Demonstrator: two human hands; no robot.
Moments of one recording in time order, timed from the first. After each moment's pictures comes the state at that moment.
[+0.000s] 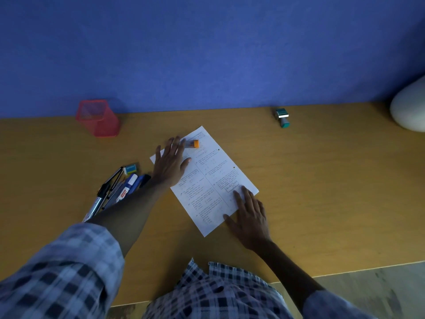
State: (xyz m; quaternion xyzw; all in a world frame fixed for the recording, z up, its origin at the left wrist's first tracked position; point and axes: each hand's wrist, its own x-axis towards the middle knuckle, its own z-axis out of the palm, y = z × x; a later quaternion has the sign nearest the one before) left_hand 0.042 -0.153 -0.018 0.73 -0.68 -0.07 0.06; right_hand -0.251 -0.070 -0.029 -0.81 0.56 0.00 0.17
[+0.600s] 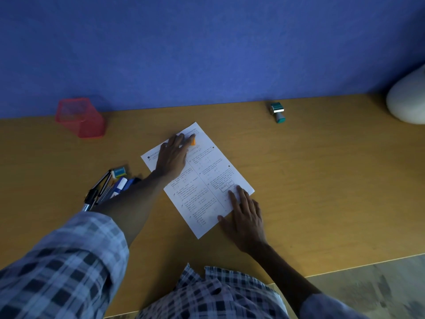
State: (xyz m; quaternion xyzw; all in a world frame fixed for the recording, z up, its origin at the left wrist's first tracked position) left_hand 0.027 -0.188 -0.020 0.69 -0.72 -0.07 0.06; right_hand -0.248 -0.069 -0.031 -0.80 0.57 -0.01 0.17
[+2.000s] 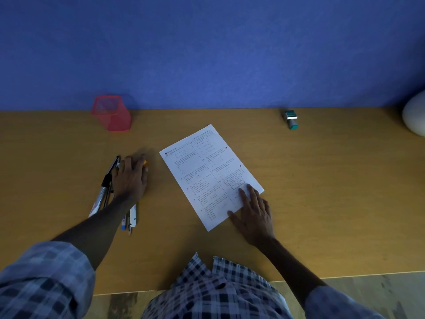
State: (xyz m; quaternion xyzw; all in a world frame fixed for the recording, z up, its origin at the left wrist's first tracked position) left_hand 0.127 -0.055 -0.025 0.83 -0.55 0.02 0.08; right_hand -0.250 -0.072 -0.032 -0.81 0.56 -0.02 0.15
